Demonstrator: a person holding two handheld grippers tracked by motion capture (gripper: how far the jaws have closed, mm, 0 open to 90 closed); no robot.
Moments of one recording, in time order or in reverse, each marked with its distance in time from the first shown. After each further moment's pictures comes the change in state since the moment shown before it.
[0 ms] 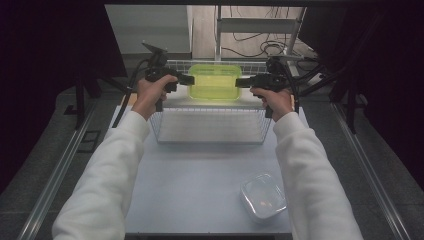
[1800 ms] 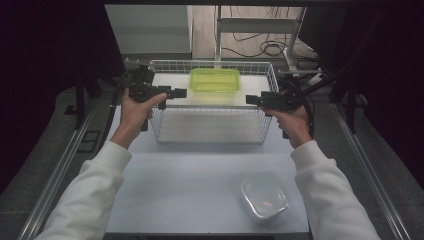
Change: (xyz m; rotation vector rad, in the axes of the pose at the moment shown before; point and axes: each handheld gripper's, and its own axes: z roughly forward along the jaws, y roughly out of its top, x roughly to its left) left arm -0.030 -0.077 -0.050 -0.114 0.115 0.290; right arm 0.029 -0.059 -0.057 -0.049 -0.208 -0.356
